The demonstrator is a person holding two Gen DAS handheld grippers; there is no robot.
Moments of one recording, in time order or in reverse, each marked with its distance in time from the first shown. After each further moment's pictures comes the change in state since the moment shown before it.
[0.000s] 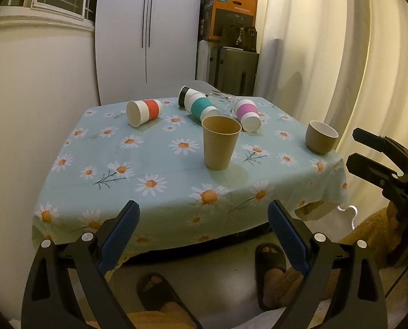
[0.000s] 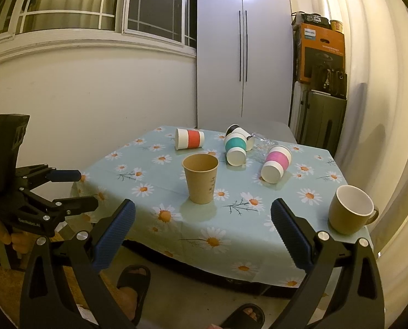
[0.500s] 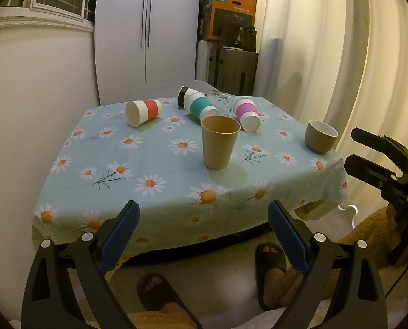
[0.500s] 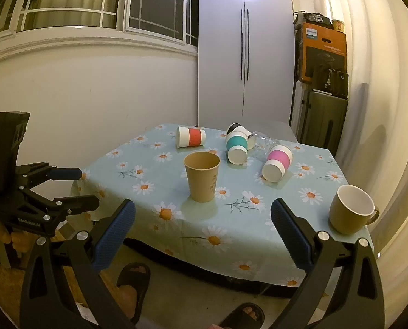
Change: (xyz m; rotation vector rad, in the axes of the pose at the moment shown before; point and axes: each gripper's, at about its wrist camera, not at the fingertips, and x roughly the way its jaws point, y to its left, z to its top) left arm 0.000 -0.001 0.000 0.005 0.001 0.000; right arm 0.001 0.000 -0.003 -0.009 0.008 0.006
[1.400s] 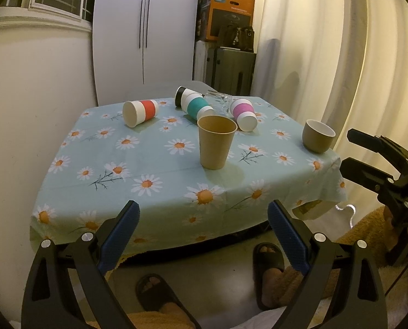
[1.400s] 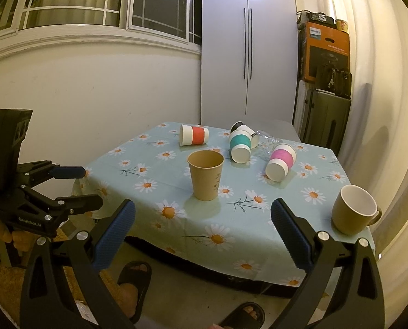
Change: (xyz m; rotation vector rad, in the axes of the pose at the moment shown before) left arm 0.001 -0.003 0.001 0.004 -0.001 -0.012; right arm 0.001 0.003 -0.001 -0.013 0.009 0.009
